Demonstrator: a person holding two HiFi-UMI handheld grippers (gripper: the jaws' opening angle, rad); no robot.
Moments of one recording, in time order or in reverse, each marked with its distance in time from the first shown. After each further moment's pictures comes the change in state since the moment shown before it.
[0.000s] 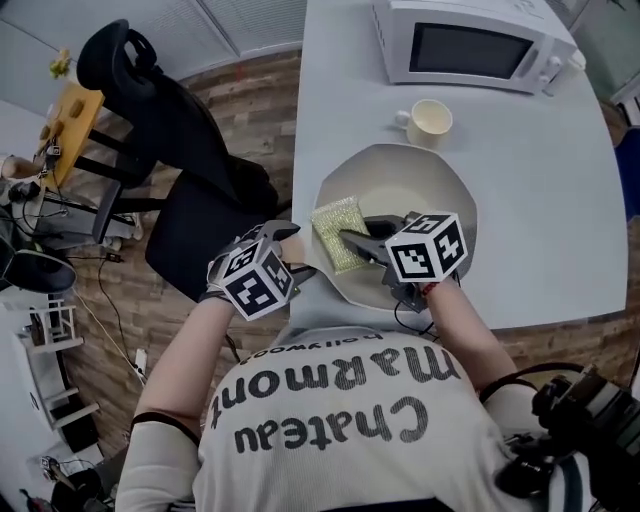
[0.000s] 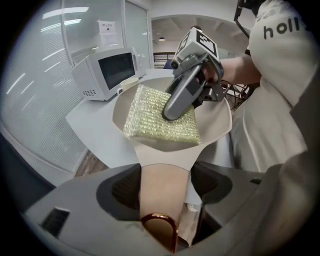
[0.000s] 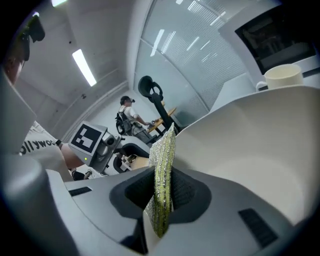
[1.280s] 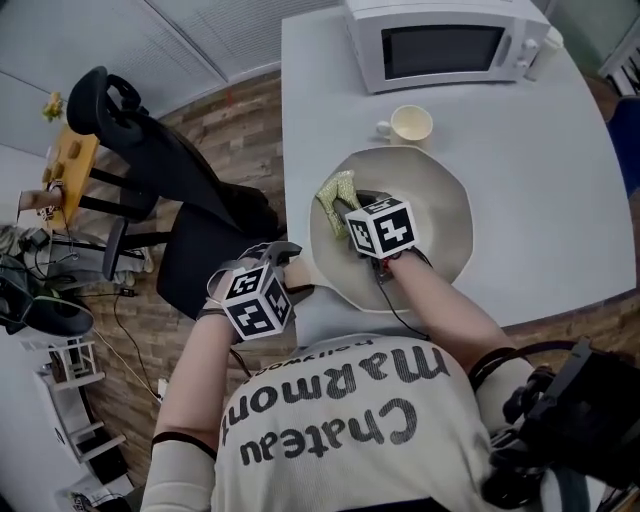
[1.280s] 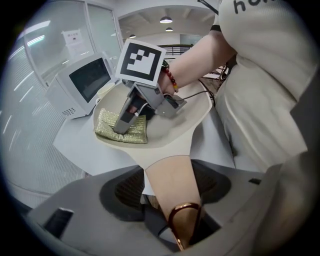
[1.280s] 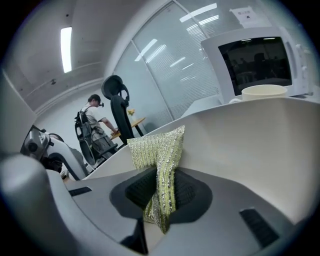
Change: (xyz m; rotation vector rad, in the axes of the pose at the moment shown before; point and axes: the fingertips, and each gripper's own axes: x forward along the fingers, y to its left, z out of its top) left arm 0.002 -0.006 -0.001 0.274 0.063 -0.063; right arm 0.032 -0.098 0.039 -0.006 -0.121 -0.427
